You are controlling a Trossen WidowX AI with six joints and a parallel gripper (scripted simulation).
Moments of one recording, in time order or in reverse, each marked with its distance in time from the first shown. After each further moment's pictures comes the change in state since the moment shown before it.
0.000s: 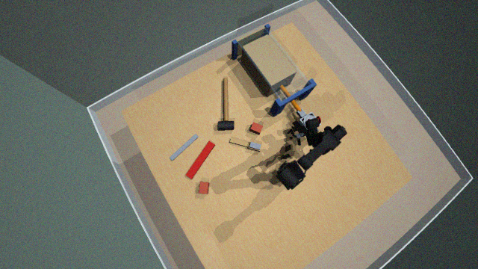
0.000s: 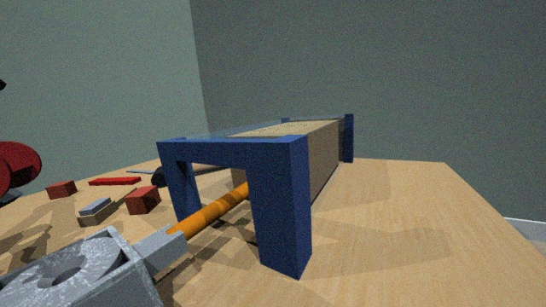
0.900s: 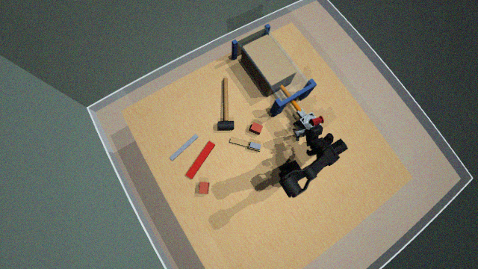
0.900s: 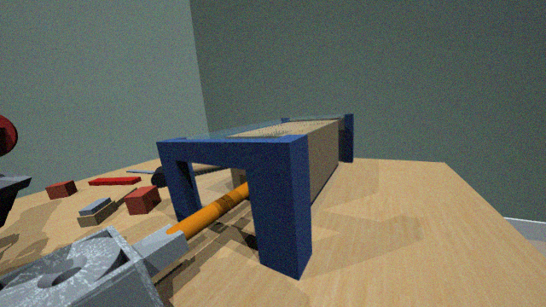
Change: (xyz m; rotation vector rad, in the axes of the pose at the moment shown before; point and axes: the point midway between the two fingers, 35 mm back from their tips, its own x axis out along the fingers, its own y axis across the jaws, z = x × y) arm -0.001 0.000 0.000 -0.002 -0.011 0.448
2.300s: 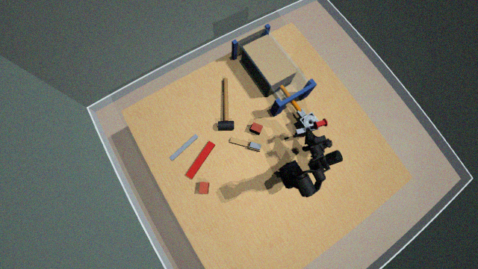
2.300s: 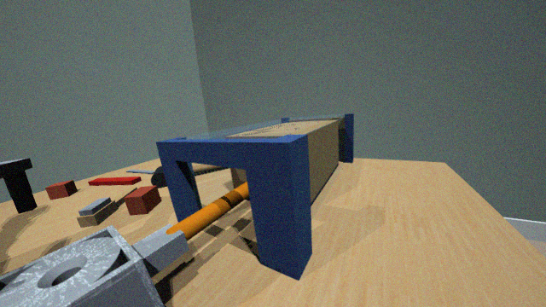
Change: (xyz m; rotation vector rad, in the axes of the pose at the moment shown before) arm 0.000 -0.002 0.000 0.008 -0.010 0.521
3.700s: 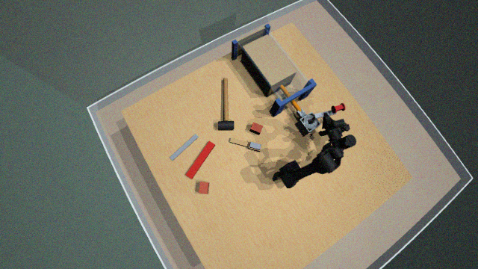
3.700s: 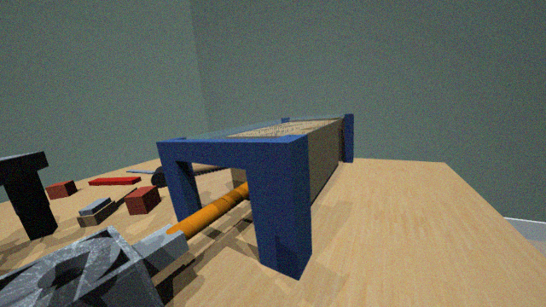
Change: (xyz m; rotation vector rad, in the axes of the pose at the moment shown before) arm 0.050 0.011 0.120 -0.004 0.005 0.024
